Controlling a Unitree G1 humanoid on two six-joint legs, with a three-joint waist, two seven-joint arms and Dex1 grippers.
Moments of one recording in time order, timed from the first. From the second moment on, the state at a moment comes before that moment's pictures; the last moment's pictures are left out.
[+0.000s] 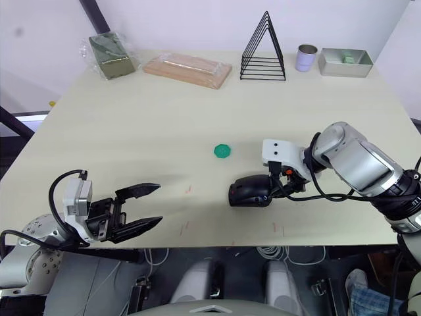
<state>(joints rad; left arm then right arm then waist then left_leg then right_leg) 0.16 0.70 0.31 -0.21 -0.73 0.23 -1.35 -0.84 -0.90 0.59 -0.27 0.22 0.93 1.27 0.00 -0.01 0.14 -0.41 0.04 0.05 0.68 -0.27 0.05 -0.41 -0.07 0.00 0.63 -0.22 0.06</state>
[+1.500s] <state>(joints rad) 0.18 0.70 0.31 -0.20 -0.71 0.21 -1.35 -0.79 -0.81 0.61 -0.26 0.16 0.94 1.24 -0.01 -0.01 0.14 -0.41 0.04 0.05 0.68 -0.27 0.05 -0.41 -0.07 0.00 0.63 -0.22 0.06</state>
